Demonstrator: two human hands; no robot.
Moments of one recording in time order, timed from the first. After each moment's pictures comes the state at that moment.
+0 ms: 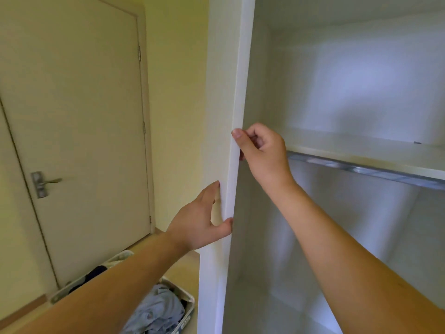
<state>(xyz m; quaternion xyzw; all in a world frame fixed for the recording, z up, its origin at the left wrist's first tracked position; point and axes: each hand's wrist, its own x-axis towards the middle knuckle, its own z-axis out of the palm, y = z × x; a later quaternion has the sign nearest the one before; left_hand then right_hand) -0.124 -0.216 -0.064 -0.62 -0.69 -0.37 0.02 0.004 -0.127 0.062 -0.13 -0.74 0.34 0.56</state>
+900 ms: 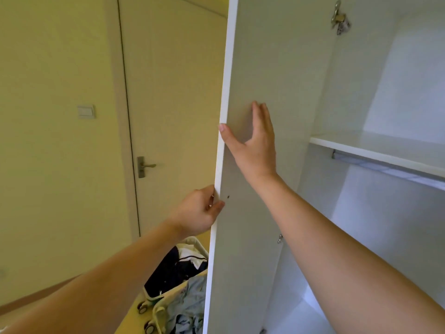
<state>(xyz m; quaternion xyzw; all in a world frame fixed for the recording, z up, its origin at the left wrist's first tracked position) -0.296 -0.325 -0.068 -0.49 -0.78 -0.40 0.05 -0.218 -0.204 0.047 -0.11 -0.80 0.28 0.52</state>
